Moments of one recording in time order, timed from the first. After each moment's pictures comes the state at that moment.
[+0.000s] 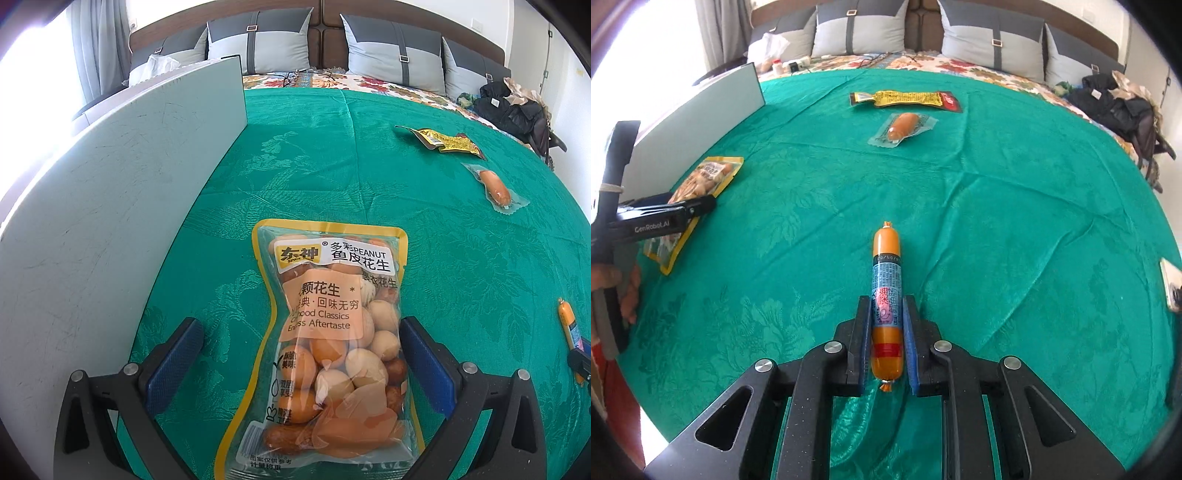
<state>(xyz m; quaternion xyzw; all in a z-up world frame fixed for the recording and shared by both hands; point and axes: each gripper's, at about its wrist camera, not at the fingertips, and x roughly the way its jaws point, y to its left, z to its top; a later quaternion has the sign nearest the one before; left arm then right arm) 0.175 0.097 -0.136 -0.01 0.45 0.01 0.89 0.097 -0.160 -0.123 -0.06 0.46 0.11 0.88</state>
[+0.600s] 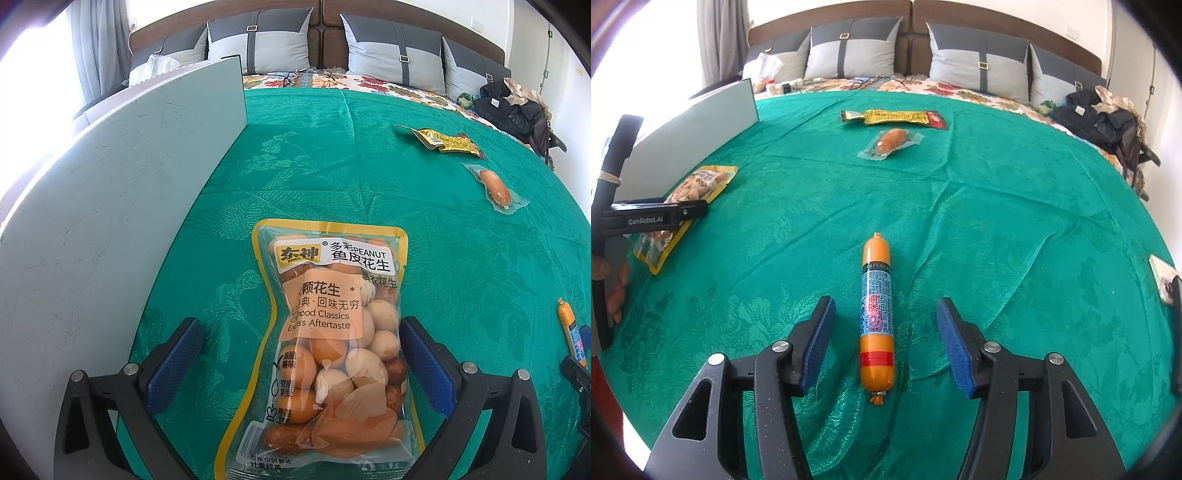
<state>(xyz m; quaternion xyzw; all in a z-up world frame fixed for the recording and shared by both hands) 0.175 0.097 -0.136 -0.01 0.45 0.00 0.89 0.102 -0.159 -0.129 -0.06 0.43 0.10 0.89</state>
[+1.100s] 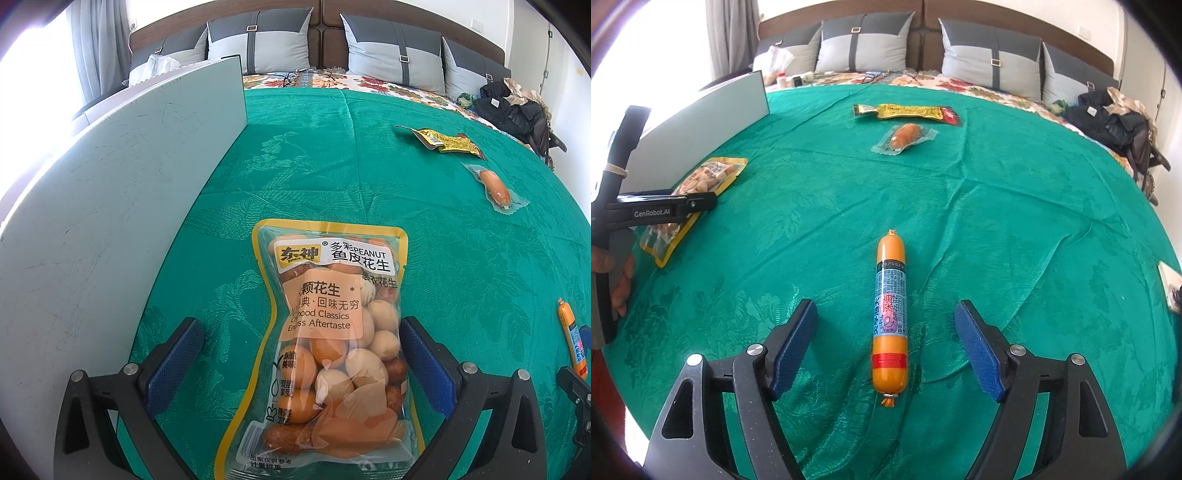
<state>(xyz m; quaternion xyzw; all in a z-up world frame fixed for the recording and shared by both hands) 0.175 0.098 -0.136 -0.01 0.45 0.00 0.89 0.099 -0.156 -0.134 -0.07 0.44 0.11 0.89</state>
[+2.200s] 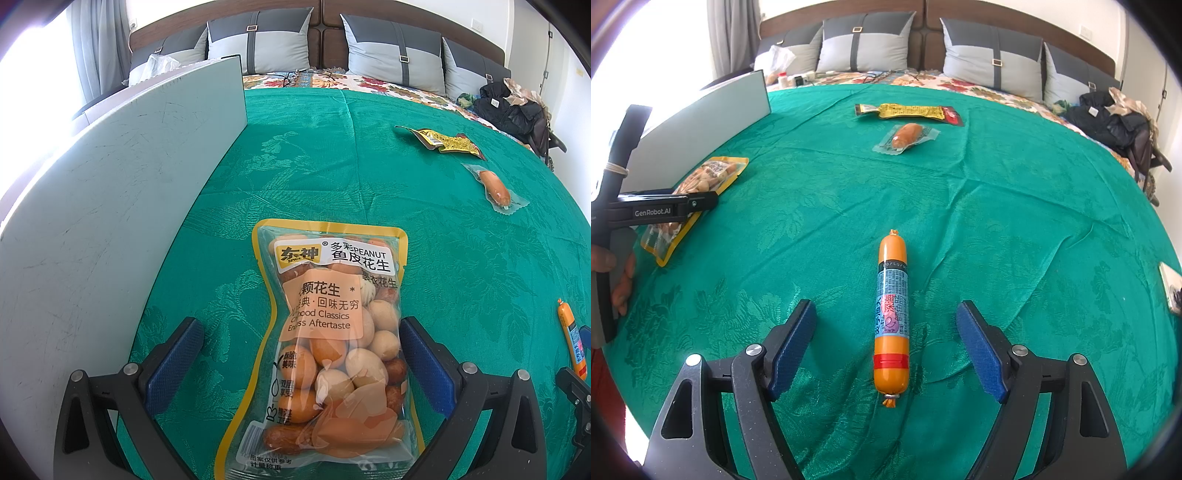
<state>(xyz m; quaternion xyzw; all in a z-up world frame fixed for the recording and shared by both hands) 0.174 0.098 -0.136 -0.01 0.45 0.00 0.89 0.100 -0.156 -0.134 -0.07 0.44 0.11 0.89</state>
